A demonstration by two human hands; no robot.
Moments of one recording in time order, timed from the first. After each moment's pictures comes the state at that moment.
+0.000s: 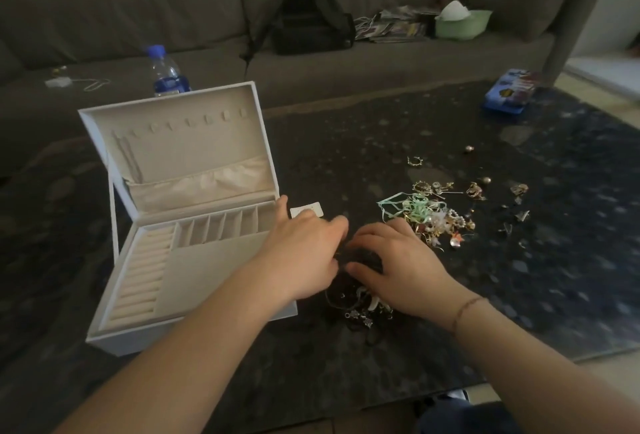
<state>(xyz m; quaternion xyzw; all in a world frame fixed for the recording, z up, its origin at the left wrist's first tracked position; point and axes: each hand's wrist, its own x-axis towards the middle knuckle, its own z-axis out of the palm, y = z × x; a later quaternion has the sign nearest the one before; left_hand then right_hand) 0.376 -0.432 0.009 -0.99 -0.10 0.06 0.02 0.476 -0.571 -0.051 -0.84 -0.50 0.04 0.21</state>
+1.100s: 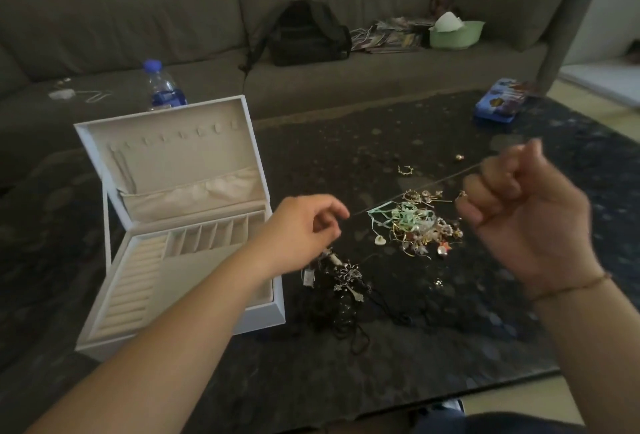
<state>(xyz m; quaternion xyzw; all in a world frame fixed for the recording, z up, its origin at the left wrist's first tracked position) 0.400 -0.412 0.003 -0.93 -0.12 -0.09 -0.35 0.530 -0.640 0.025 -0.34 -0.25 0.25 0.87</state>
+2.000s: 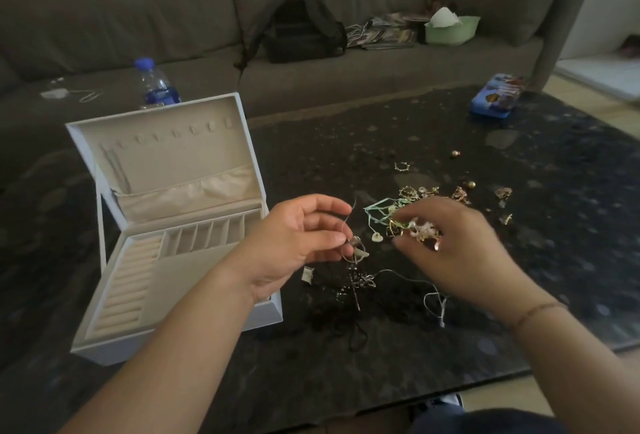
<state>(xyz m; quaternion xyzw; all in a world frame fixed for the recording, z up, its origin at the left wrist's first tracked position) 0.374 -0.436 0.022 -0.68 -0.14 -0.04 -0.71 0.504 -0.629 -0.006 -0.84 -0.41 -0.04 0.35</state>
